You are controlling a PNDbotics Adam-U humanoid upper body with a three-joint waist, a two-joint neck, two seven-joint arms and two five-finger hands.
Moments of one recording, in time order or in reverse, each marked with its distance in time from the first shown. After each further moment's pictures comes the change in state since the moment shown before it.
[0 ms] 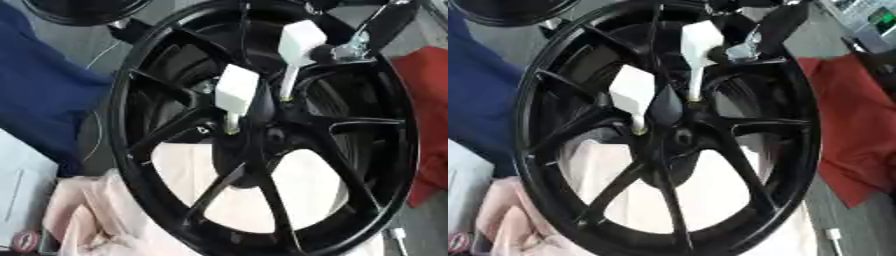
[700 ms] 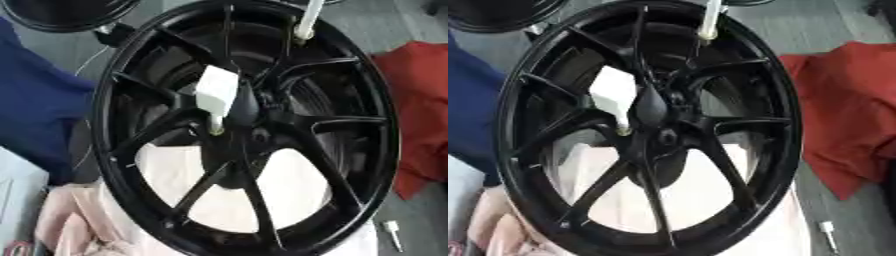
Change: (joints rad) left arm 0.009 0.000 0.009 0.000 -0.004 0.003 0.008; right arm 0.139 -0.147 -0.282 -0.008 -0.138 0.043 -0.212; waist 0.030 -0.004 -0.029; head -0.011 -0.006
